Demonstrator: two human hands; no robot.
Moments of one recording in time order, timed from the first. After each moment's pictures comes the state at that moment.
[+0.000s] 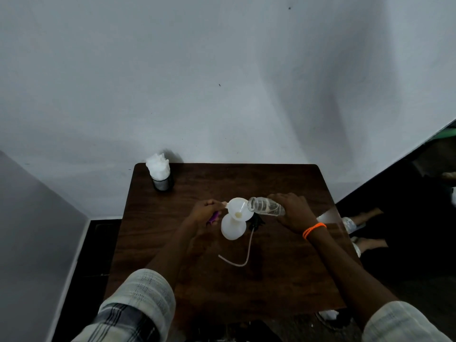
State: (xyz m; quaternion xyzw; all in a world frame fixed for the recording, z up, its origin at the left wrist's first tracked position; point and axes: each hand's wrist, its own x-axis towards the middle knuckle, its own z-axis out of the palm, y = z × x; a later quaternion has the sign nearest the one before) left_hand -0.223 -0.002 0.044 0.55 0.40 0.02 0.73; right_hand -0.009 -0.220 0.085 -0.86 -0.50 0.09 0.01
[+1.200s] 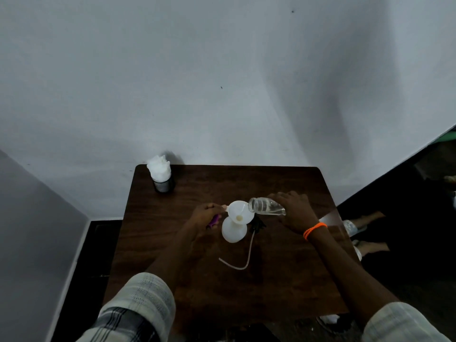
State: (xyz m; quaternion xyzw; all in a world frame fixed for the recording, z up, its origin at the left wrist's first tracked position) left_hand -0.223 -0.002 0.037 0.55 0.41 0.02 0.72; right_hand -0.008 -0.212 0.094 -0.85 -0.51 0.07 -0.06
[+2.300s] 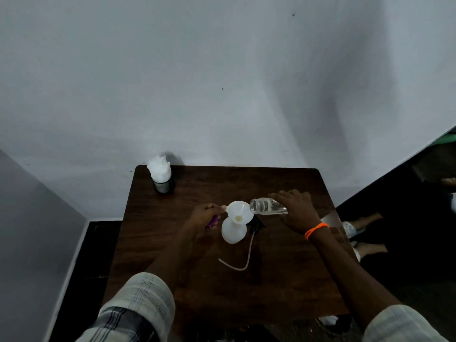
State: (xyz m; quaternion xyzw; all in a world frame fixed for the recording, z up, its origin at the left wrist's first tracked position) left_hand -0.222 0.003 0.031 0.55 0.42 0.02 0.72; right_hand -0.011 -0.211 0.108 -0.85 -0.51 0.06 -0.10
